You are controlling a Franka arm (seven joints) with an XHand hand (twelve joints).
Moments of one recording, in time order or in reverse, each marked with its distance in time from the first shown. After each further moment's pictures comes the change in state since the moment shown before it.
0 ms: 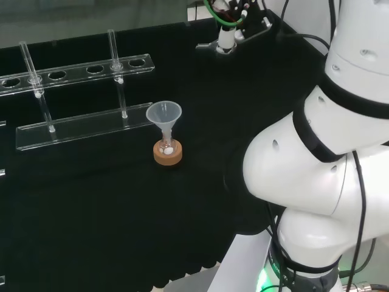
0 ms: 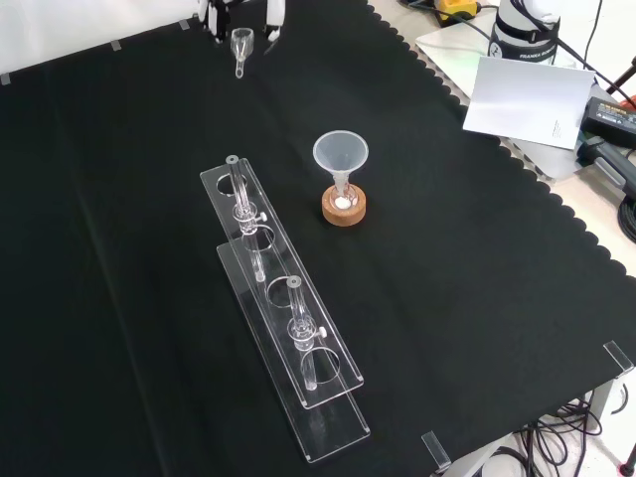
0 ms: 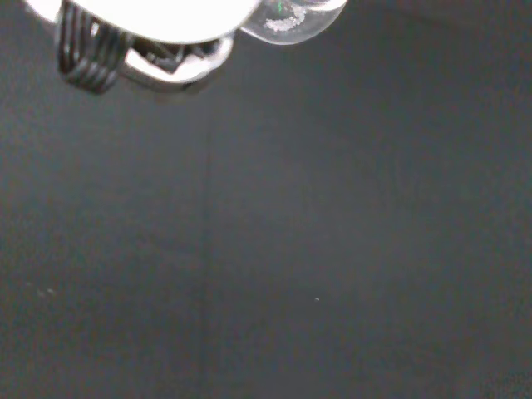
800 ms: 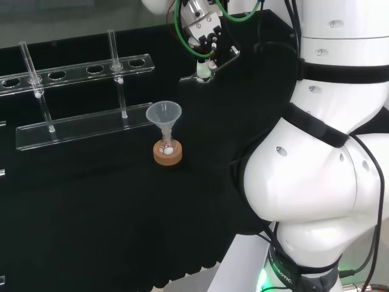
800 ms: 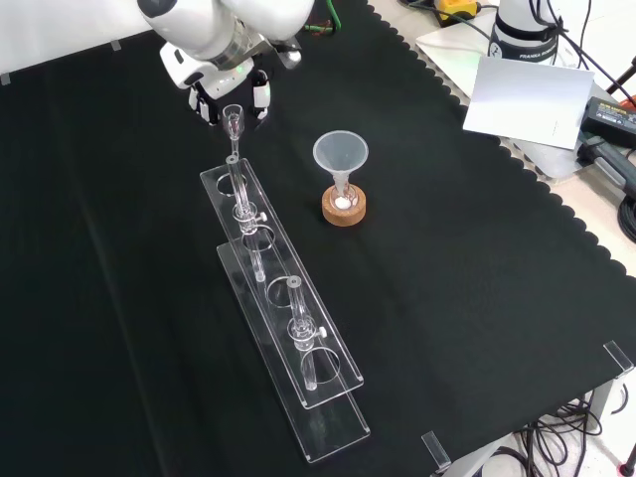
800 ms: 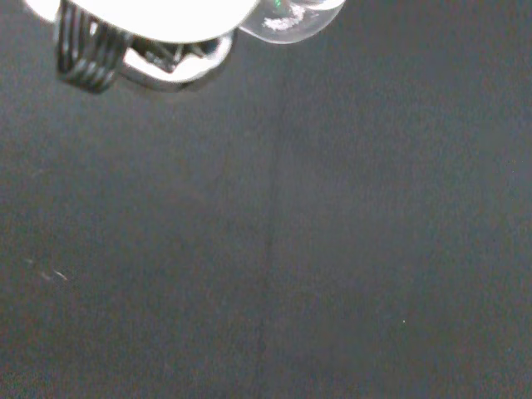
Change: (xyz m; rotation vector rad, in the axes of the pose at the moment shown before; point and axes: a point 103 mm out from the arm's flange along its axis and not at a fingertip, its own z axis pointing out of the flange) arm 0.068 0.077 0.059 0.076 -0.140 -0.054
